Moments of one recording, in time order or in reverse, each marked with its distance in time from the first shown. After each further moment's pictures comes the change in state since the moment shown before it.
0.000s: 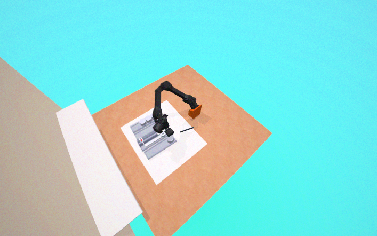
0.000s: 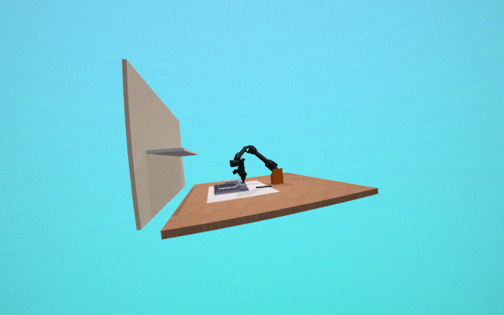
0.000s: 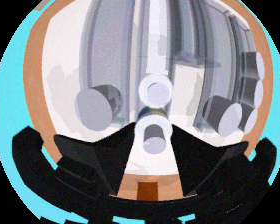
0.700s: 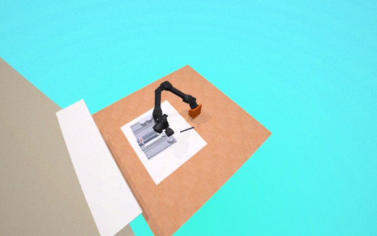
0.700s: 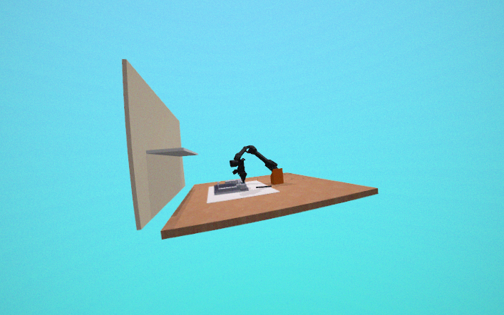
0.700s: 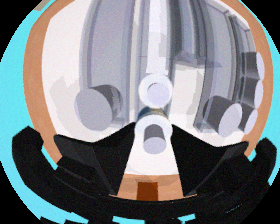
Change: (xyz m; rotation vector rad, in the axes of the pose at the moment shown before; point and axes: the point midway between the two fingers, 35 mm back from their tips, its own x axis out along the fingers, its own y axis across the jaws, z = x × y) arm 0.000 0.000 0.000 -0.001 0.000 0.000
